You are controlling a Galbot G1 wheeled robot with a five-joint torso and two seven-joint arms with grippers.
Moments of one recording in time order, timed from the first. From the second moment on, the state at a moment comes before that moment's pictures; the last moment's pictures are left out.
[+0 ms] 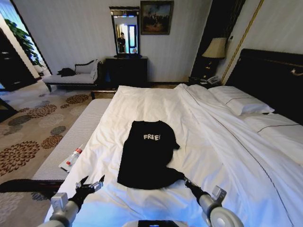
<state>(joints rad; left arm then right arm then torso) 2.08 -1.03 -0.73 -2.30 -0.79 0.24 -0.18 -1.83 1.32 0.62 2.21 0.95 -0.45 0.28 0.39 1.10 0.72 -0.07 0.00</state>
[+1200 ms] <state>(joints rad) 1.81 -0.99 -0.42 -2.11 -0.79 0.25 -0.13 -1.79 1.31 0.61 2.19 0.96 -0.50 0.35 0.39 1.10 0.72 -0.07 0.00</state>
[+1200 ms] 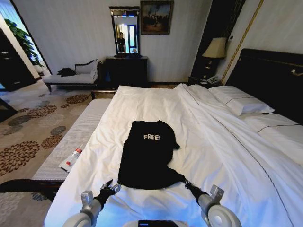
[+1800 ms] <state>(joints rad) 1.81 -1.00 -0.41 -2.10 -0.78 0.25 -0.12 -1.78 1.31 0.61 2.20 0.97 -0.51 0.37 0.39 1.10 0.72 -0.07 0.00</state>
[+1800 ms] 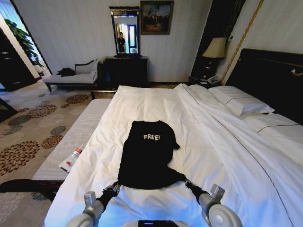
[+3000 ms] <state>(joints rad) 2.23 -1.07 -0.76 -2.41 -0.80 0.19 -0.14 -2.07 1.22 0.60 2.33 0.36 -0.39 0.23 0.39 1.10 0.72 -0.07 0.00</state>
